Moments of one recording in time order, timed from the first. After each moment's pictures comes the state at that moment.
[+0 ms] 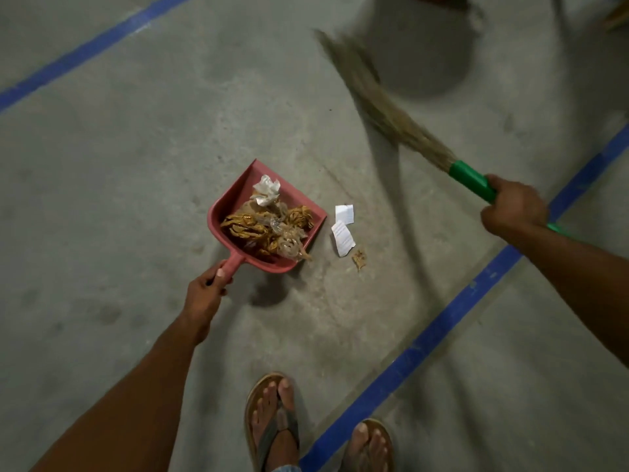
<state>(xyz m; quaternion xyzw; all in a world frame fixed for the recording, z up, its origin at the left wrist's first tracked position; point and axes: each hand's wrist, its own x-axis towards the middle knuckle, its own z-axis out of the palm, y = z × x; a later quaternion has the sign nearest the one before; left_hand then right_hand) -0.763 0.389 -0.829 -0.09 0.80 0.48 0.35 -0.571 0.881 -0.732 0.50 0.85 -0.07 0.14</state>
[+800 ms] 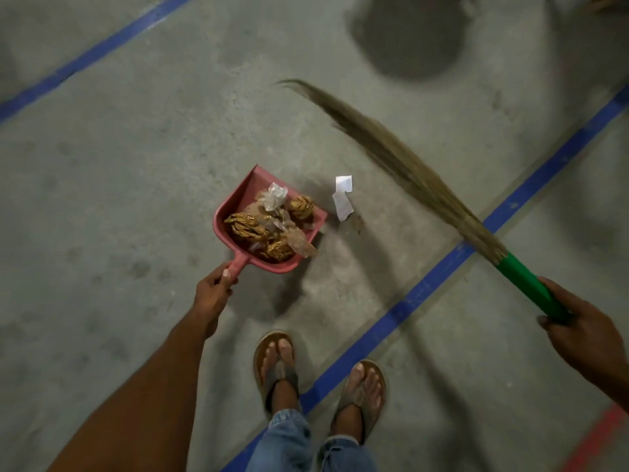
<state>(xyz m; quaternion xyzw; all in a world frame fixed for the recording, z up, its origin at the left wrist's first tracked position) -0.682 0.332 -0.772 -0.12 0.80 0.45 0.37 -0.278 0.773 -0.672 0.50 0.84 -0.16 0.13</state>
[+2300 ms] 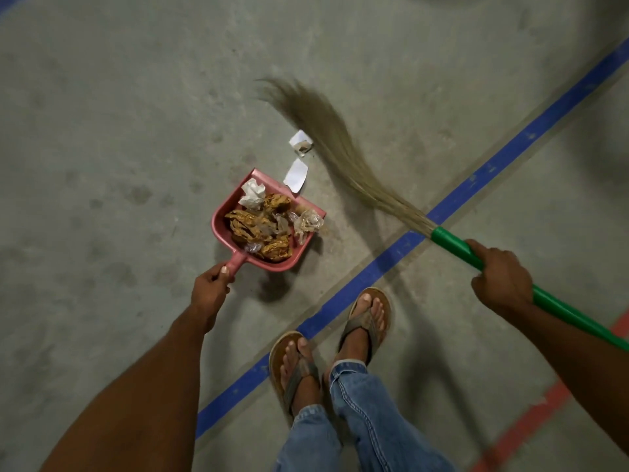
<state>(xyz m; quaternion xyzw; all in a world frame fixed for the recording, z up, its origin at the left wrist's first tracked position) -0.564 0.212 -0.803 -0.16 0.81 0.39 0.40 -0.274 0.650 -0.748 0.42 0.86 -0.11 0.25</state>
